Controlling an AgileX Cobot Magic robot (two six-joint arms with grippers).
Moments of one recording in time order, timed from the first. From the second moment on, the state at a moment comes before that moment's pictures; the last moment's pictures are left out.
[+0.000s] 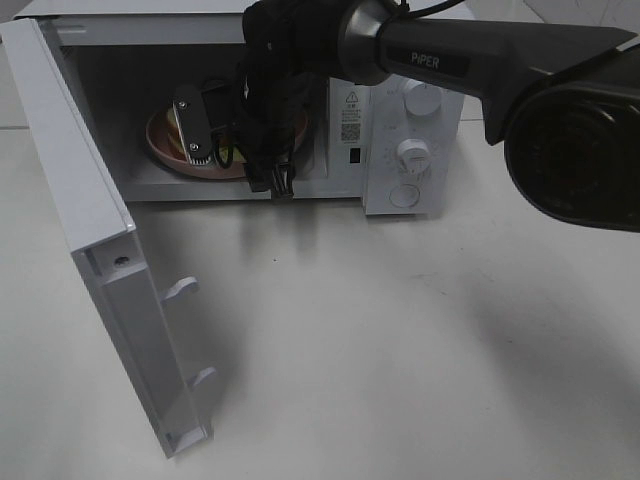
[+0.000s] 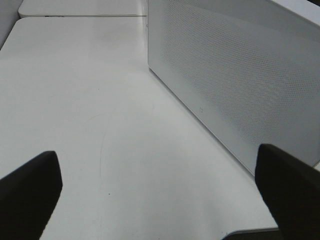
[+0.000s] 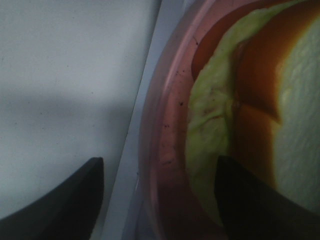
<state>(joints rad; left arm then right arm) 0.06 0.00 -0.50 -0.18 1.05 0.11 0.66 2.46 -2.17 -0.13 0.77 -1.17</state>
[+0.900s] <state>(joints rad) 0.06 0.00 -0.50 -0.18 1.05 0.11 0.66 2.17 -1.75 -0.12 0.69 -1.08</state>
